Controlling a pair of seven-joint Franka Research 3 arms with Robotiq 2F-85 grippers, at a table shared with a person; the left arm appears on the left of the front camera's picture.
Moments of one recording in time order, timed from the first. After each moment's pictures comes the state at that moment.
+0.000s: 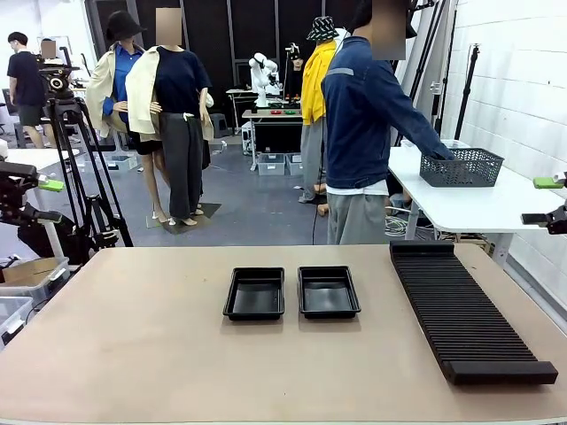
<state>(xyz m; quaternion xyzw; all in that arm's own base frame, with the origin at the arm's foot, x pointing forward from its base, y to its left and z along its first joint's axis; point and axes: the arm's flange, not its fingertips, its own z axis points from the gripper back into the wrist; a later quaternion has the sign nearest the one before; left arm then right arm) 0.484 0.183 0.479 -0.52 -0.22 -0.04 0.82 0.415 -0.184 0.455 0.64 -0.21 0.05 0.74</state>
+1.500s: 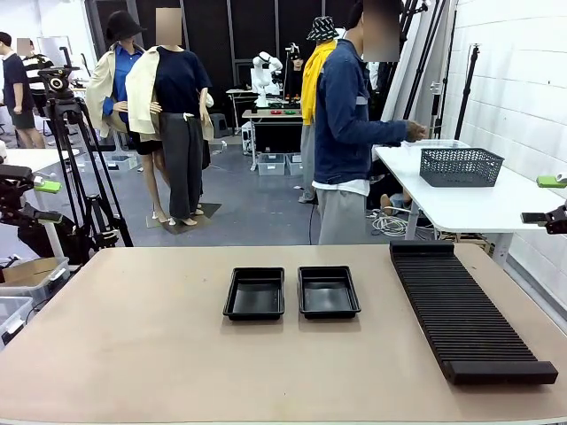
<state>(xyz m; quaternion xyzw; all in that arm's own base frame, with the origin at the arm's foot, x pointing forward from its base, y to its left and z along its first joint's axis) 0.481 0.180 0.478 -0.53 -0.23 -0.07 0.81 0.424 -0.187 0.452 0.65 -0.21 0.06 0.73</state>
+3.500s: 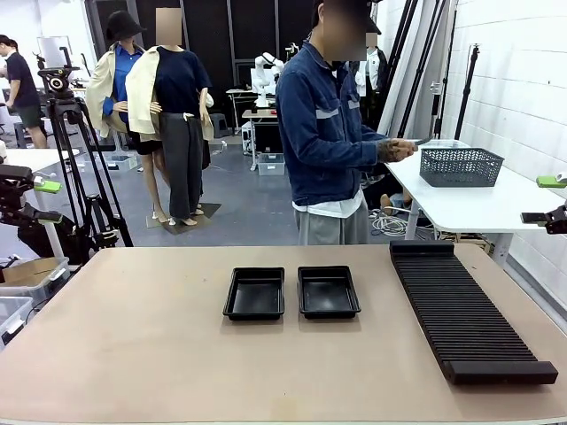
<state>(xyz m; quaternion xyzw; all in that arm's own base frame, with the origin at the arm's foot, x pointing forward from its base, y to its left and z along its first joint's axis) 0.481 0.180 0.477 -0.53 -0.23 -0.07 0.81 0.424 -0.187 0.452 0.65 -0.21 0.06 0.73</state>
